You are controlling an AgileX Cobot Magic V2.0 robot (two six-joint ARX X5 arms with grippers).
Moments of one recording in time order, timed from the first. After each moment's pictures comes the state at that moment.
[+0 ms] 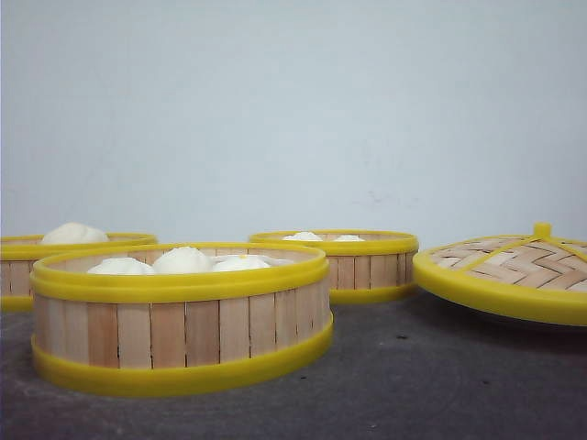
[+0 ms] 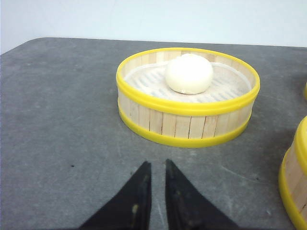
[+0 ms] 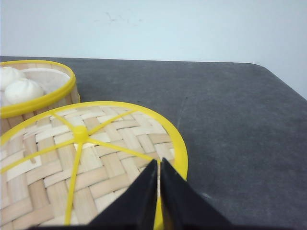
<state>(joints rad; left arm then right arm) 0.02 0.00 0.04 -0.21 -0.06 -0.02 0.03 0.01 0.01 -0.11 0.03 0.03</state>
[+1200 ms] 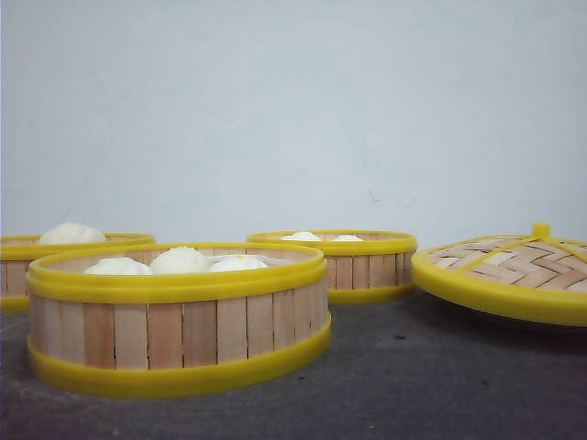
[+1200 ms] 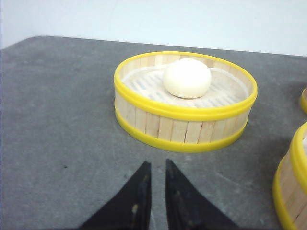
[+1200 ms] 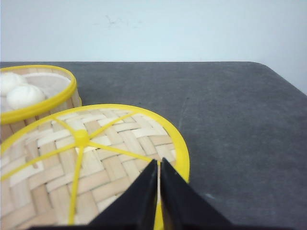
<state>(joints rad) 0.02 0.00 0.04 -0.19 -0.06 -0.11 0.03 0.01 0.01 -0.11 -0.01 0.10</state>
